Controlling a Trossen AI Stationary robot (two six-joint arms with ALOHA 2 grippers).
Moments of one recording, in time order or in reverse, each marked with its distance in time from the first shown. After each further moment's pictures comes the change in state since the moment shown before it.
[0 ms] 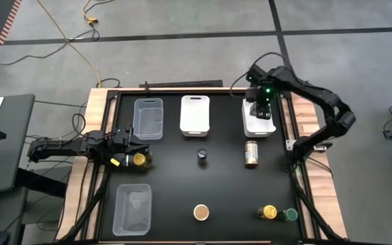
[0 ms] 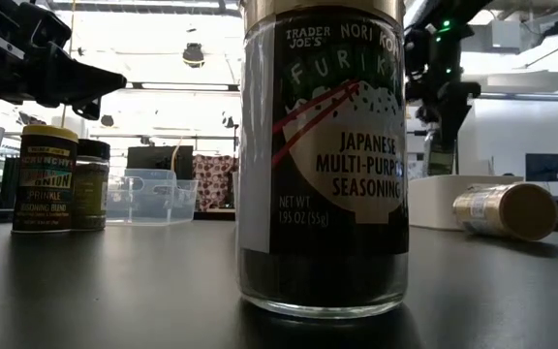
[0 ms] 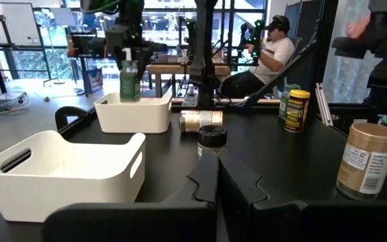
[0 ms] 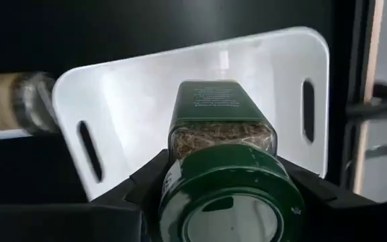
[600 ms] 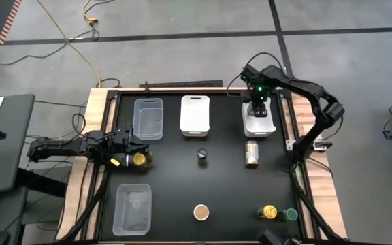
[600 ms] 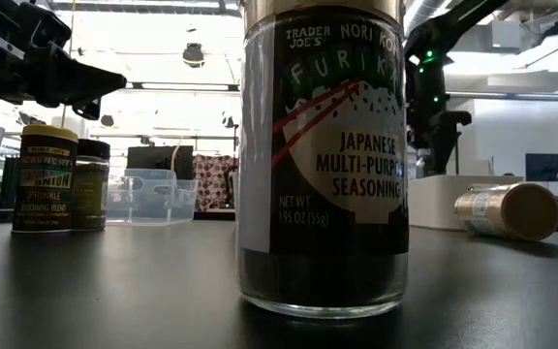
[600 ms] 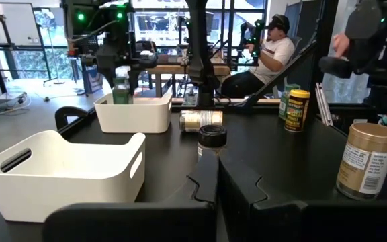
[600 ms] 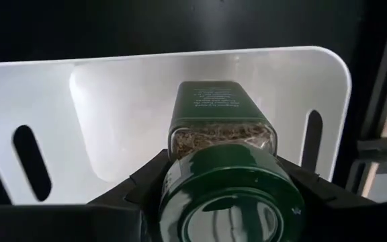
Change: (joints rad) left arm 0.000 0.000 0.000 0.000 0.000 0.000; right arm -0.066 0.158 0.000 0.069 -0.001 -0.159
